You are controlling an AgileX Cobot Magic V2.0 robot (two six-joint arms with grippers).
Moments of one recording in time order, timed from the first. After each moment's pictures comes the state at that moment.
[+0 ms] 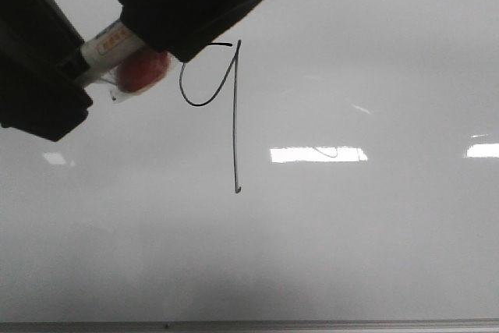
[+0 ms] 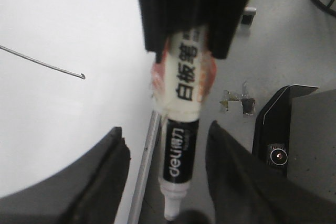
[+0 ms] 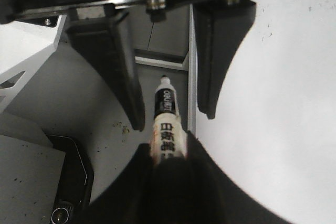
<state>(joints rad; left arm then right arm) -0.65 1.06 -0.81 -0.46 0.75 1.05 0.75 1.31 -1.04 0.75 0.71 -1.32</state>
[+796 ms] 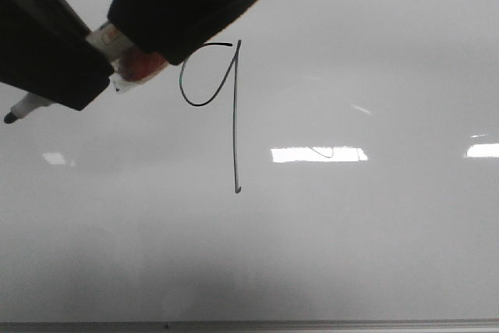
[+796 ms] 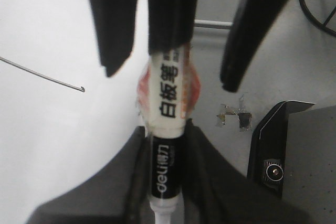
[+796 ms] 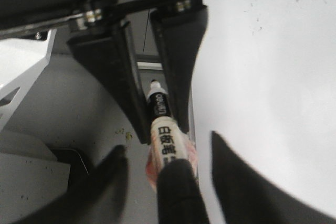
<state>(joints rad) -0.65 1.06 -0.81 -0.52 0.73 1.06 0.75 1.31 -1.04 0.75 0.67 -1.20</state>
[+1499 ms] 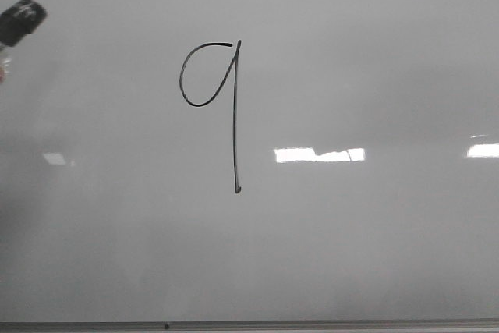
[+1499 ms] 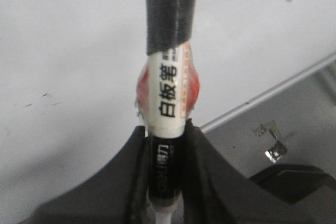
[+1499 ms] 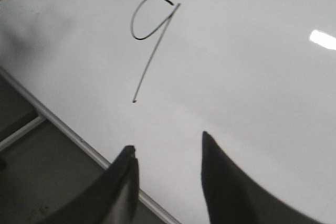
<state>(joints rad) -0.16 1.06 -0.71 -0.34 0.65 0.53 0.18 0.61 -0.51 0.75 0.52 -0.88</state>
